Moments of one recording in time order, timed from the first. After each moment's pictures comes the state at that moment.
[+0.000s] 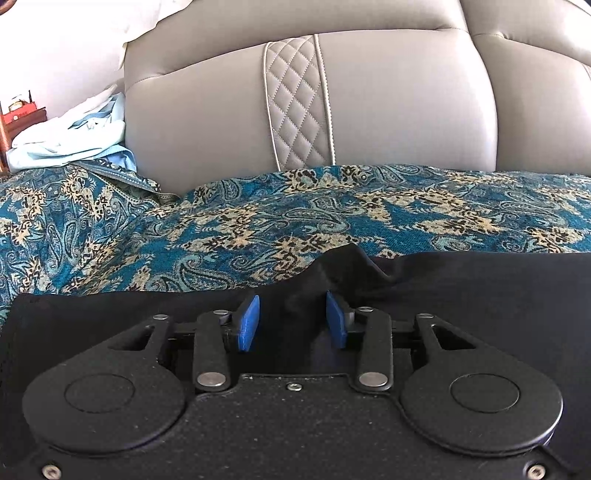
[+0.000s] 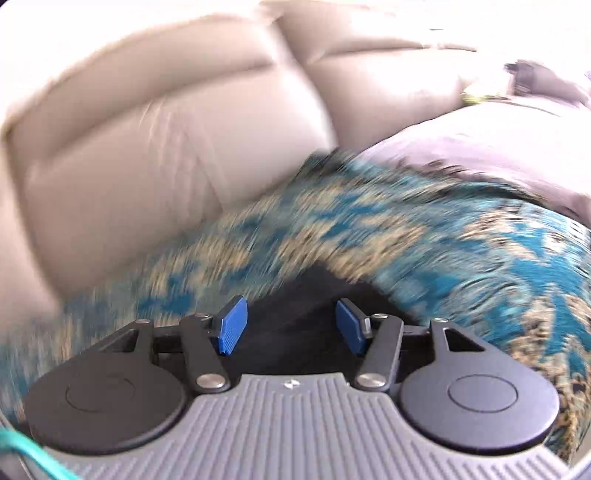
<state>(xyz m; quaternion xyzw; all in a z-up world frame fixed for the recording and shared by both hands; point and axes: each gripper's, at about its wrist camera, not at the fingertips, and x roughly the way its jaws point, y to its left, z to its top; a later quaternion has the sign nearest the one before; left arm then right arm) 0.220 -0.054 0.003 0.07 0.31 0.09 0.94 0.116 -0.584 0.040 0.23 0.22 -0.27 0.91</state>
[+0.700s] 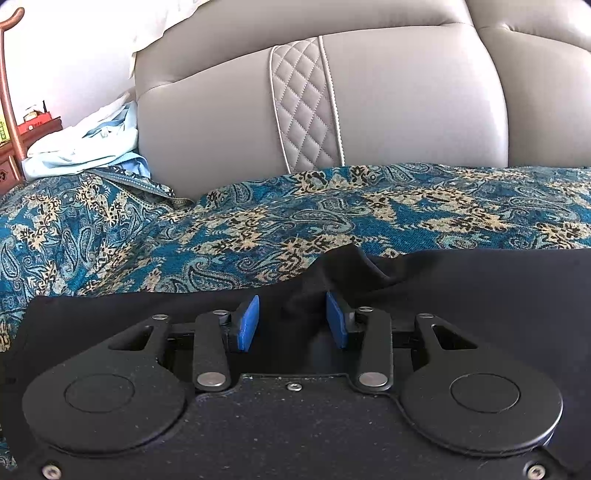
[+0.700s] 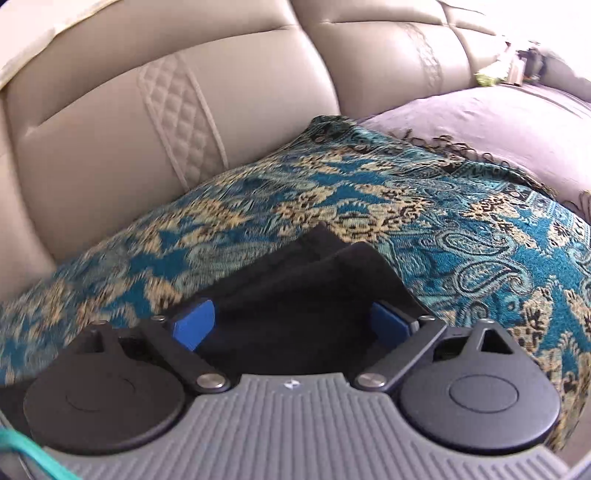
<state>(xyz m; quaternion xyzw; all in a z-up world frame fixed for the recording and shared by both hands) 0.220 -0.068 0.001 0.09 0.31 0.13 0.94 0.140 -0.570 0.031 0.20 0.32 -0.25 0.89</state>
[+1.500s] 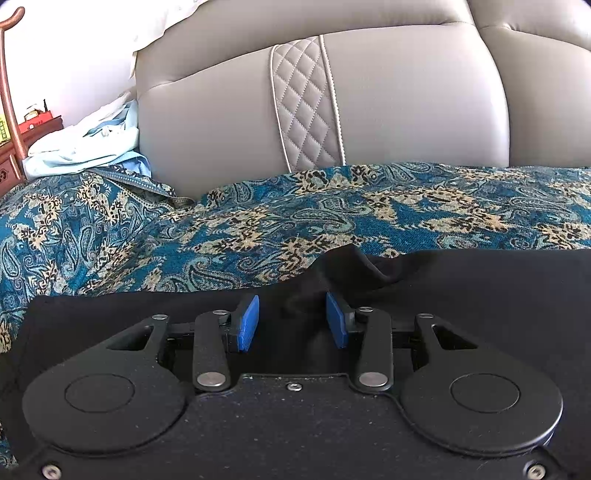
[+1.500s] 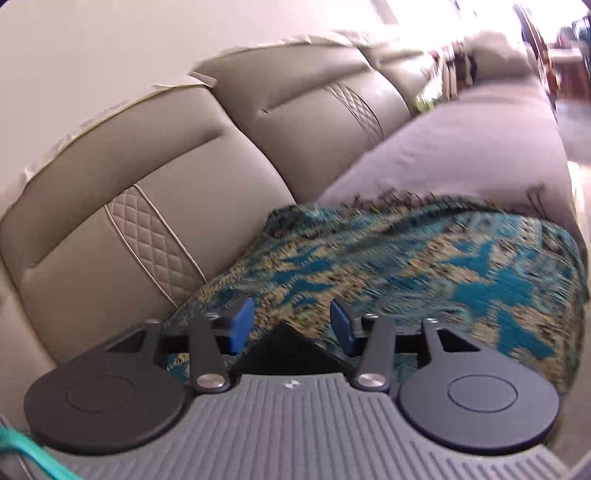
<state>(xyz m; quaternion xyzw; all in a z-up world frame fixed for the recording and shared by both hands) 0.221 -0.070 0.000 0.09 0.31 0.13 0.94 0.068 -0.614 0.070 0.30 0.18 -0.30 0.89</state>
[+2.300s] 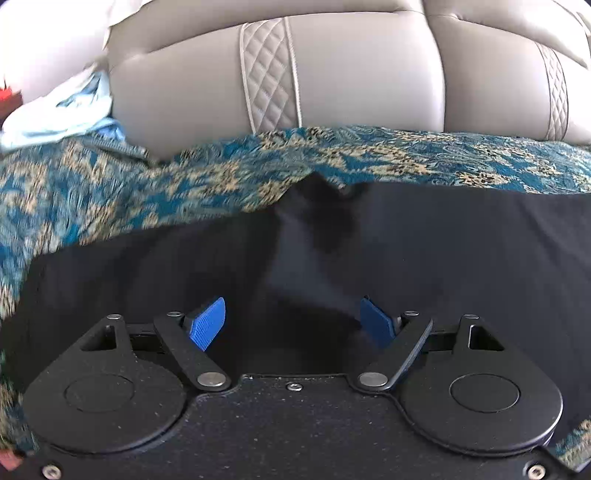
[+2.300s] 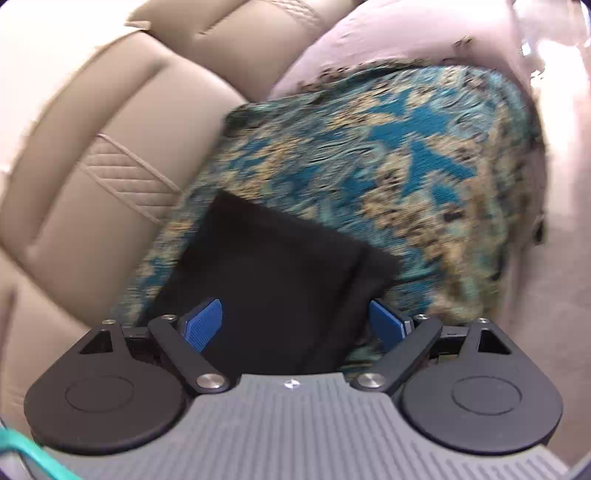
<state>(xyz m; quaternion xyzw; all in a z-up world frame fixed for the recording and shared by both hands) 0.133 -0.046 0.034 0.06 0.38 0.04 0.92 0.002 -0.595 0.024 0.45 0.27 -0.26 0.81</state>
